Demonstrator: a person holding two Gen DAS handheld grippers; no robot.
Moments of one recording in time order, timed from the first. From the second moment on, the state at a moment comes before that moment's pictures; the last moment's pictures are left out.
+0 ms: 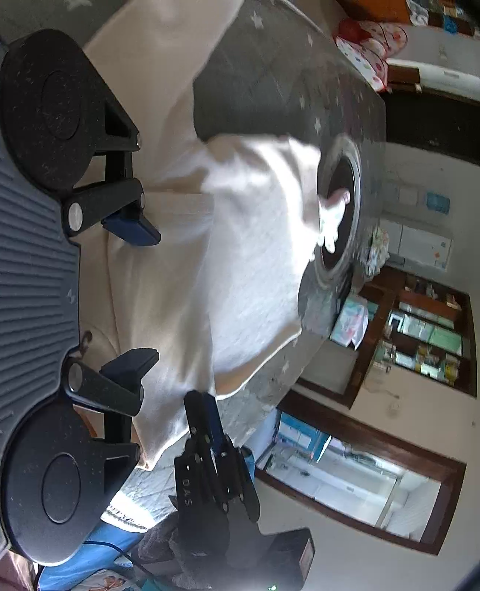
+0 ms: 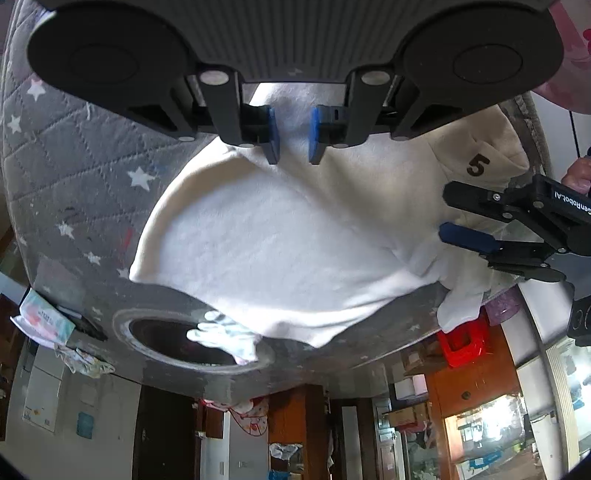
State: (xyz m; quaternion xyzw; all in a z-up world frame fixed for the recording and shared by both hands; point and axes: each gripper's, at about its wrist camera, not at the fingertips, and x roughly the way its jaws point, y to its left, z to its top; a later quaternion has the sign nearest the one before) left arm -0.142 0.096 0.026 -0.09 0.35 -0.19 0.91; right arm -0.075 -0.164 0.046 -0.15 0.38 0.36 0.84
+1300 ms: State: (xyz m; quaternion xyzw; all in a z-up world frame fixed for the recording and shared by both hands) left arm -0.147 0.264 0.034 -0.19 0.26 0.17 0.93; right arm -0.090 -0.109 0.041 -0.18 0.36 0.41 0.82
